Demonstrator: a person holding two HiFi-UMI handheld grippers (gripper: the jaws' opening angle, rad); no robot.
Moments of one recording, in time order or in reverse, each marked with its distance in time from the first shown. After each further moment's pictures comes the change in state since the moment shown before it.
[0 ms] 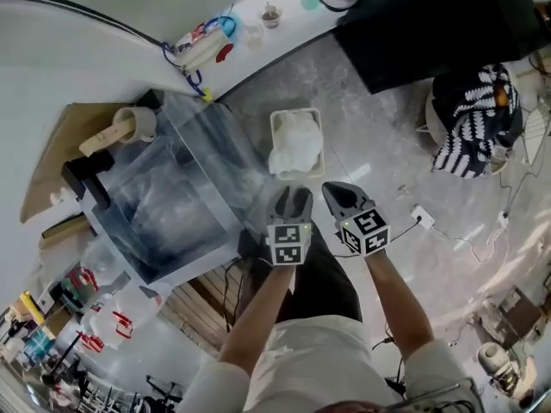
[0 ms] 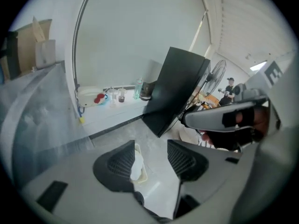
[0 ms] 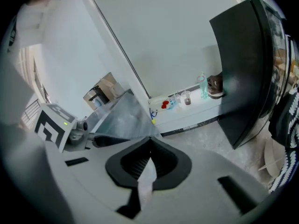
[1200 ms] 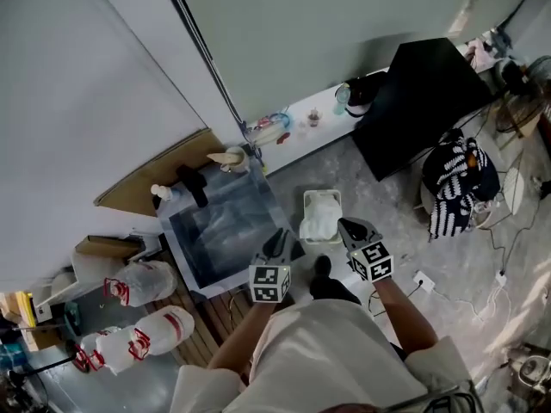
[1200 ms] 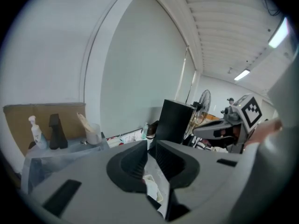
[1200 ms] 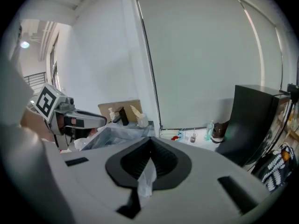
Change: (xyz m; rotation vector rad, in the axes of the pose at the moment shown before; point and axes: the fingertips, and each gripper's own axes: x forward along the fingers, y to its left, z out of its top) left arm -0.343 0.067 0.139 0.106 -0.382 -0.003; right arm -0.132 0.213 0.153 -0.288 -0.192 -0.087
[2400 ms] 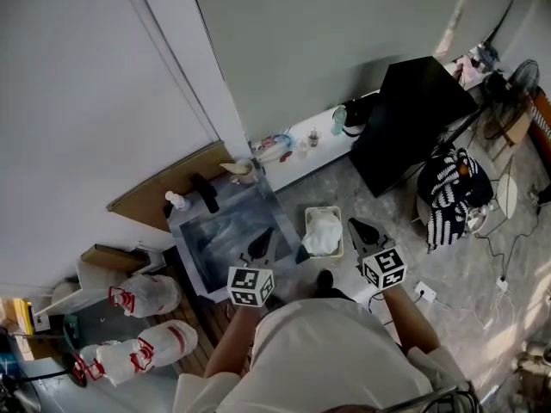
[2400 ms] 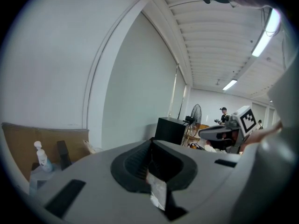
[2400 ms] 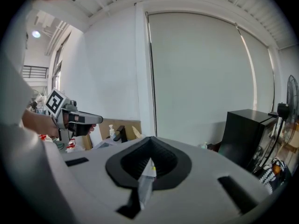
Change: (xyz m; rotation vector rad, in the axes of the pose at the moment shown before) left arm -0.094 0.014 0.082 0.057 -0.200 -0.083; right arm -0.083 0.039 0.077 -0.076 -0.216 -0.088
